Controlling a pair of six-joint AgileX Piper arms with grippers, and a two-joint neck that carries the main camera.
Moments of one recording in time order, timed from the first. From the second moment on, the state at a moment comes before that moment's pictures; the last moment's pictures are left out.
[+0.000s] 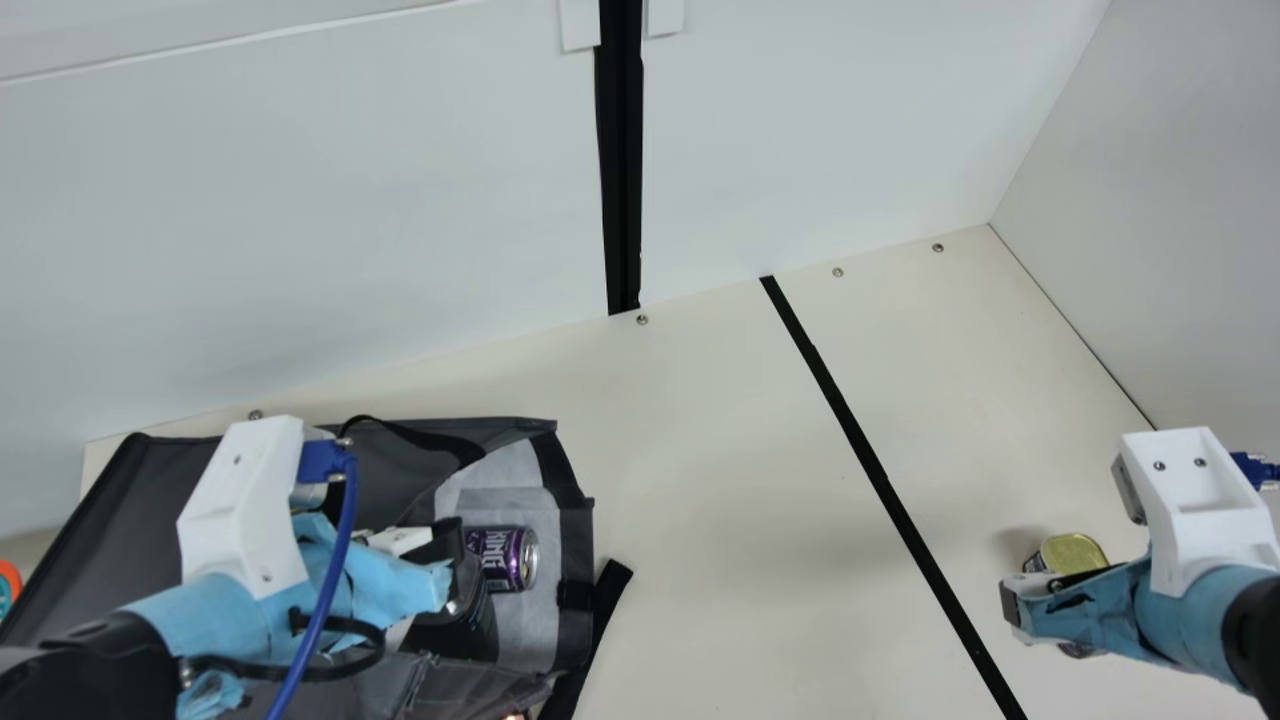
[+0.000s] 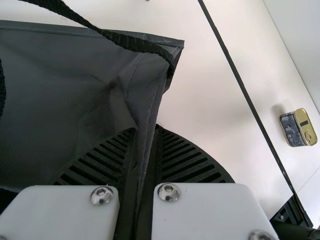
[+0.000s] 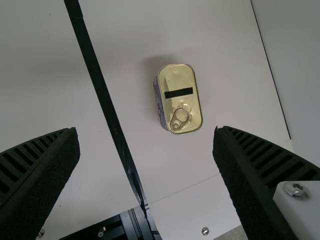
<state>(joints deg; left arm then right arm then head) -32.3 83.2 -72.8 -25.8 43.6 -1.2 -31.9 51.2 -56.6 -6.1 69.9 -15.5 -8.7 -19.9</state>
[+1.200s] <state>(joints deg) -32.3 83.2 -72.8 -25.8 43.6 -1.2 -48.2 58.6 -56.9 1.7 69.8 -36.8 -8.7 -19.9</state>
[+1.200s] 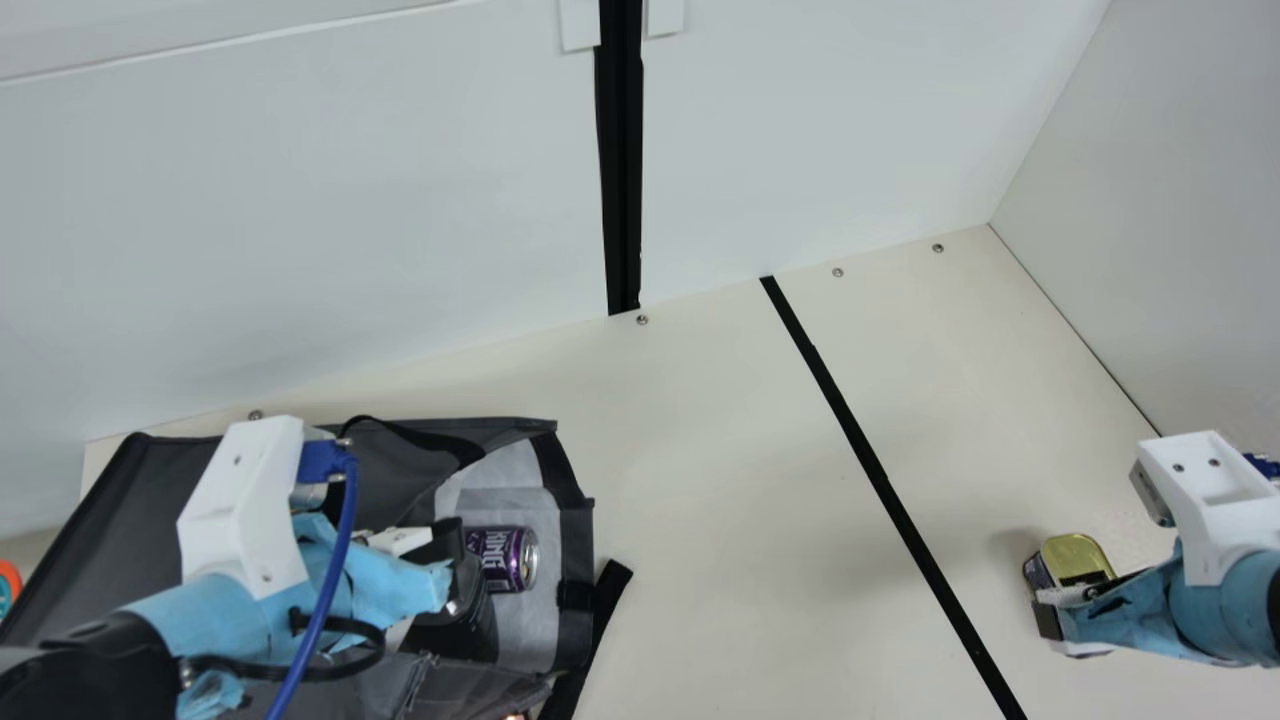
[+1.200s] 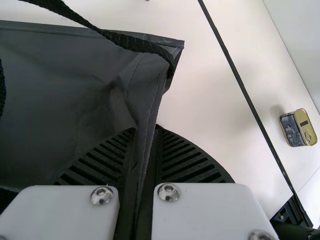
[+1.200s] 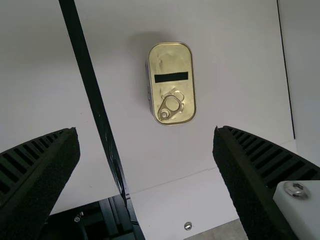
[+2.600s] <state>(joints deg) -32.3 83.2 -72.8 -25.8 43.6 -1.2 -55.0 74.9 -52.3 4.6 56.4 -50.9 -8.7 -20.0</state>
